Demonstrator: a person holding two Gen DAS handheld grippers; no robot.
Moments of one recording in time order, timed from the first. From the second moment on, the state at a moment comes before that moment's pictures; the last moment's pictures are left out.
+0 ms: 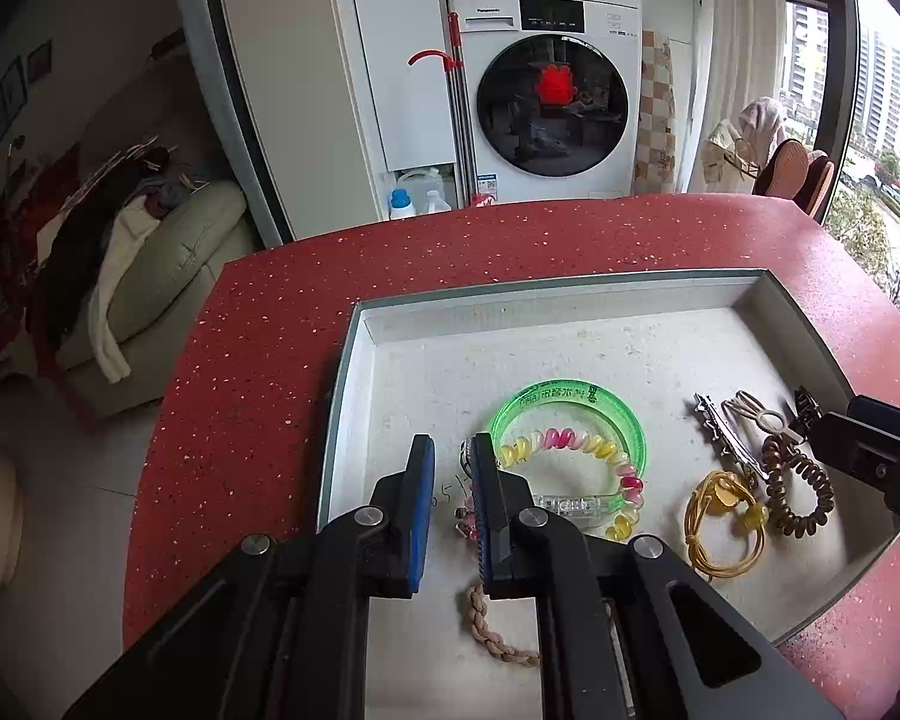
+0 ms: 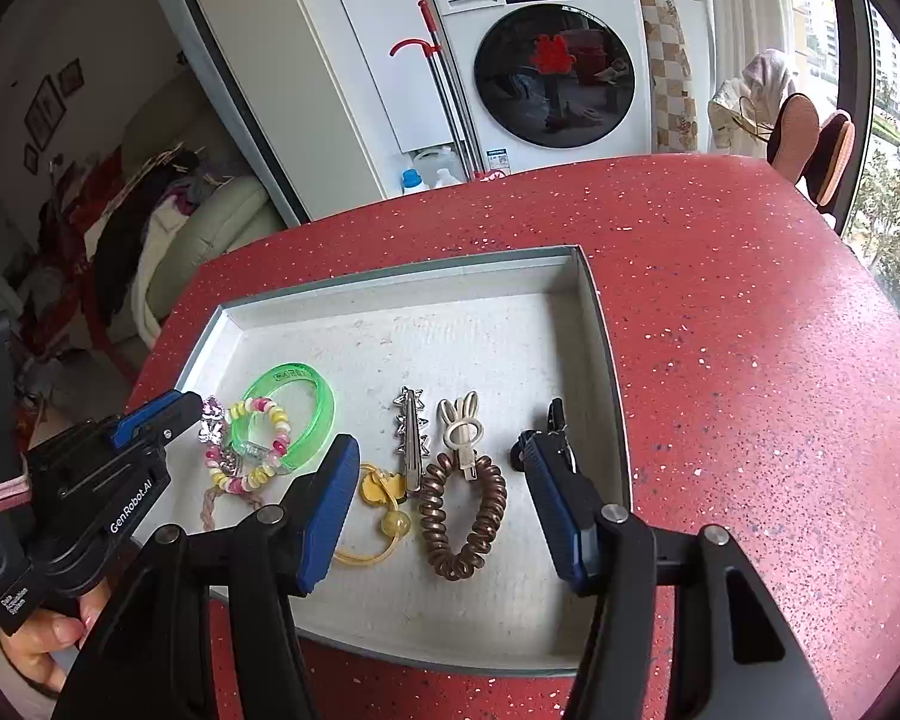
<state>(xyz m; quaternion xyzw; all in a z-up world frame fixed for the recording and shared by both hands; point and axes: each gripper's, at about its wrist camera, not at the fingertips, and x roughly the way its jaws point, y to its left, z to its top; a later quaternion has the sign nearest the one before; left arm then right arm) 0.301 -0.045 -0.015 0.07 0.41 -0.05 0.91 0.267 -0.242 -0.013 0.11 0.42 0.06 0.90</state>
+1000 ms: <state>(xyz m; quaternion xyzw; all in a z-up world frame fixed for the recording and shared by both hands) 0.253 -0.021 0.002 0.06 0.38 -0.03 0.92 0.219 -0.228 0.004 0.11 0.37 0.05 0.92</state>
